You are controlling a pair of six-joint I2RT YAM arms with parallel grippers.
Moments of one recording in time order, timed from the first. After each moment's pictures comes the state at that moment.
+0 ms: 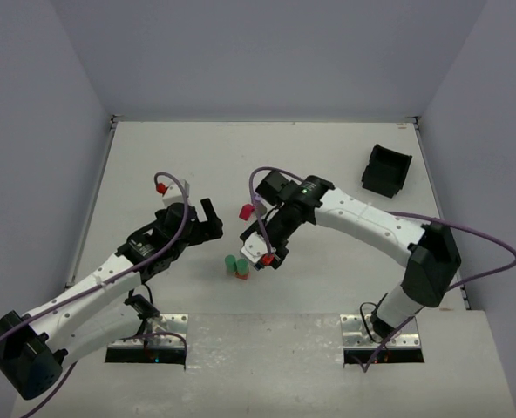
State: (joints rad) left arm -0.62 0.86 0.61 -0.41 -0.37 -0.71; right arm 0.86 1.60 1.31 -0.95 -0.79 -1.54
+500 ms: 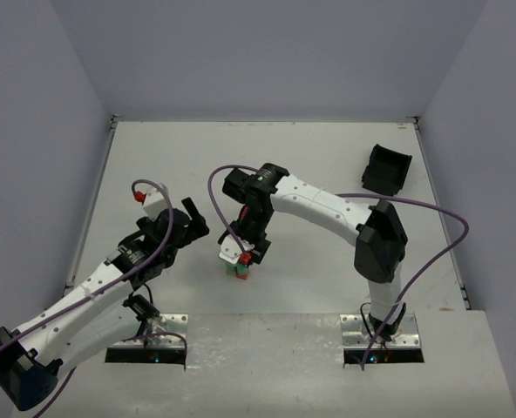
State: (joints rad) left arm -0.62 0.76 0.60 -0.54 -0.58 -0.84; right arm 0.94 1.94 1.72 -1.29 -0.70 -1.79
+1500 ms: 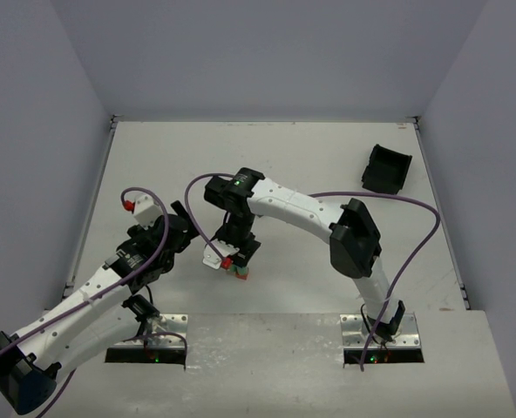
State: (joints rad) left arm -0.62 0.72 0.57 -0.61 -0.71 -0.95; right arm 1.00 2.12 1.89 -1.36 -0.58 -1.73
